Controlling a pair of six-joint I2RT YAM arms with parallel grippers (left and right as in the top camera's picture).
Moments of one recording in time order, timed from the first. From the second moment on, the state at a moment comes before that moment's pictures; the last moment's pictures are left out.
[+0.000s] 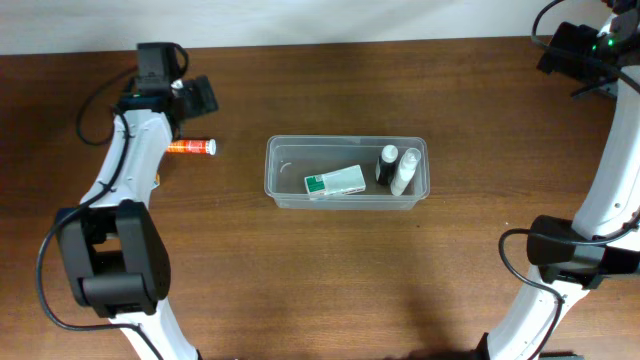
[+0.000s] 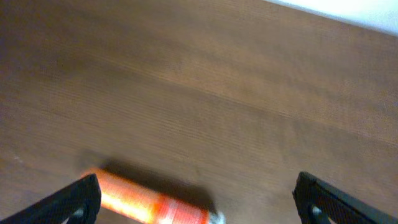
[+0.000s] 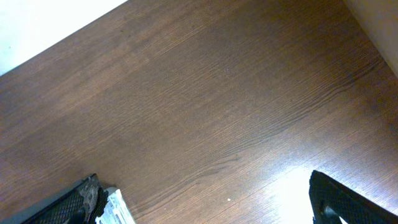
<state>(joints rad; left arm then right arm) 0.03 2.02 1.65 -0.51 -0.12 -0.22 -0.24 2.10 2.75 -1.69 0.14 0.29</state>
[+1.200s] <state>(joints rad) 0.05 2.14 1.72 -0.74 -0.03 1.07 -0.24 2.10 2.75 -1.69 0.14 0.29</state>
